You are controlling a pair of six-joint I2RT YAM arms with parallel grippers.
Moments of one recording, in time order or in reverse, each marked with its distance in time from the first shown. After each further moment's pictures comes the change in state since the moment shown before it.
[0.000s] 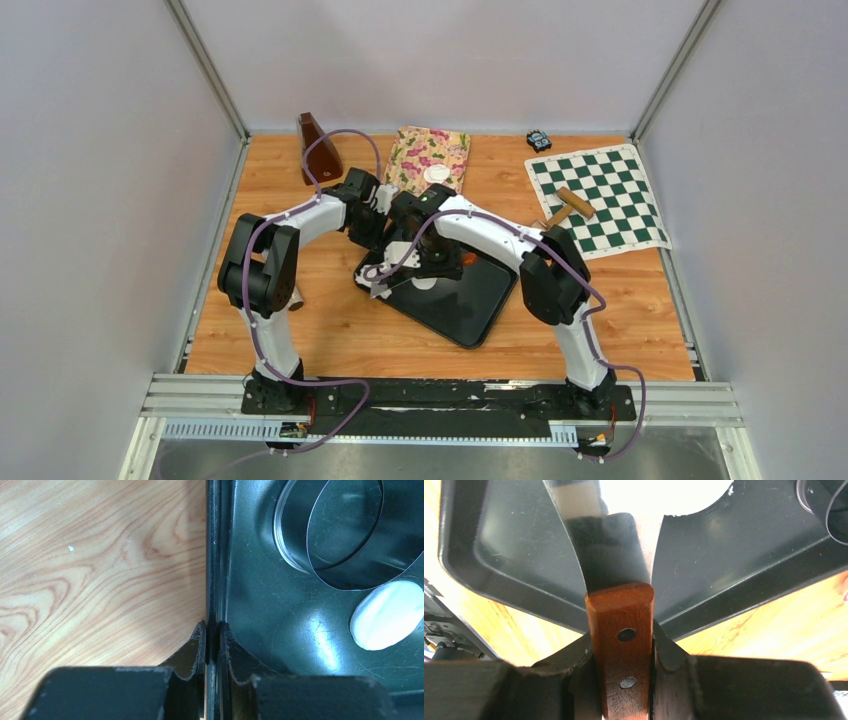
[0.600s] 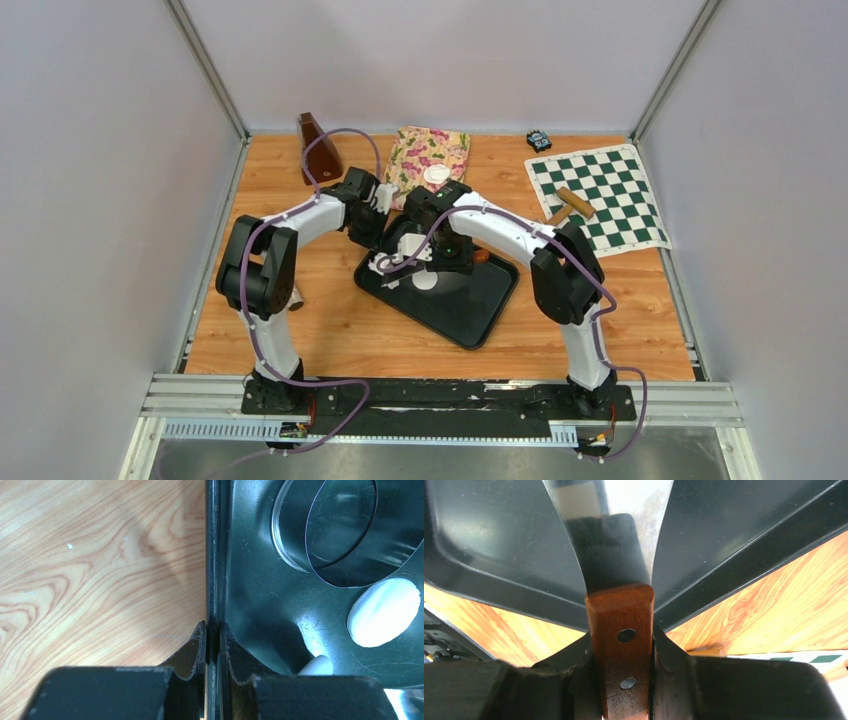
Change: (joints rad) left arm 0.000 -0.010 0.000 -0.006 0.006 0.000; right arm -0.048 -0.083 -0.101 0.051 0.034 0.032
